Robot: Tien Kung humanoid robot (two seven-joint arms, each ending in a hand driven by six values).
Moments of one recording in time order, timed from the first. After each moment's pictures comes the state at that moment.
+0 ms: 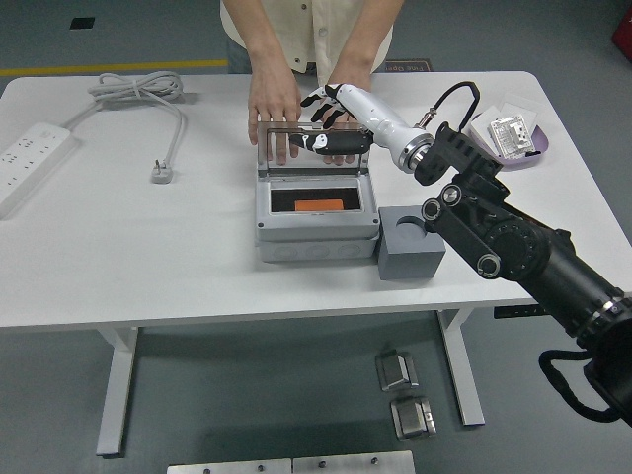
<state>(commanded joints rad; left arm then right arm) 0.02 0.11 -1.56 -0.18 1.87 -0.06 0.17 0.84 -0.09 0.88 0.85 -1.73 -0.03 0.11</state>
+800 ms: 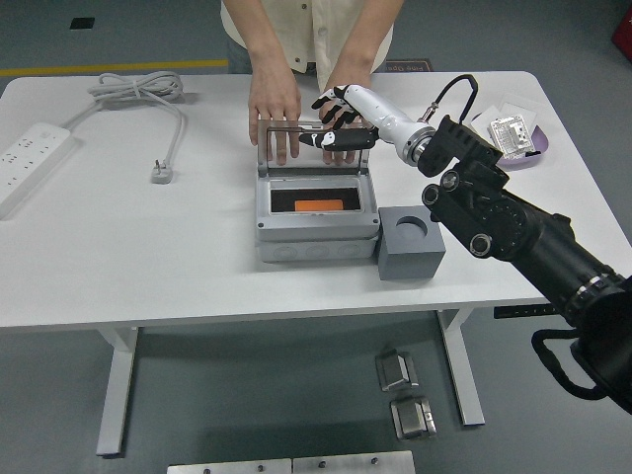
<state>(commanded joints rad) 0.01 0.10 -1.55 -0.18 1.89 -0.08 0.18 0.93 -0.05 0.84 0.62 -1.71 0.00 0.16</state>
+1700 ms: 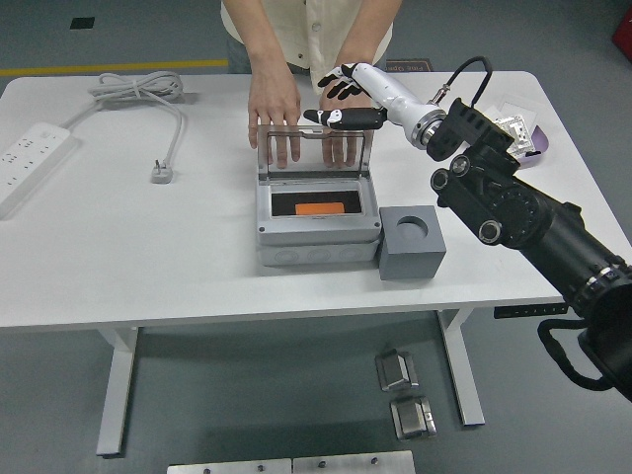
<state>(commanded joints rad) 0.03 0.09 -1.55 -0.18 1.91 -0.08 0.19 0.96 -0.08 0.86 0.64 -1.70 -0.01 0.17</state>
